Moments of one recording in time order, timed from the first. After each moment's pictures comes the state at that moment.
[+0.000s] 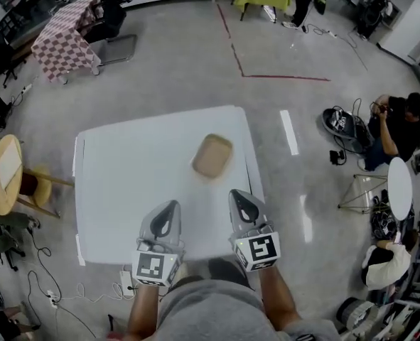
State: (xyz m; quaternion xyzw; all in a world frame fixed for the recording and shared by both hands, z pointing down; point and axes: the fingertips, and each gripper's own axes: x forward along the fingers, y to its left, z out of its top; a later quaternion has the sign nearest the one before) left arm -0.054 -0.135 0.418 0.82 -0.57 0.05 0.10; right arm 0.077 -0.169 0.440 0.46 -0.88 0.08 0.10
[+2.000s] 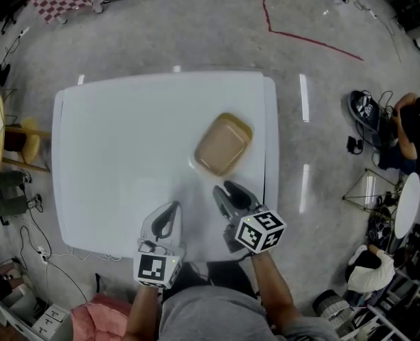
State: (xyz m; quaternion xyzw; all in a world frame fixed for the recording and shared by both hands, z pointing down) left arm -0.064 -0.184 0.586 0.76 -0.59 0.12 0.22; right arm 0.034 -0.237 0.651 0.32 -0.83 0.43 0.12
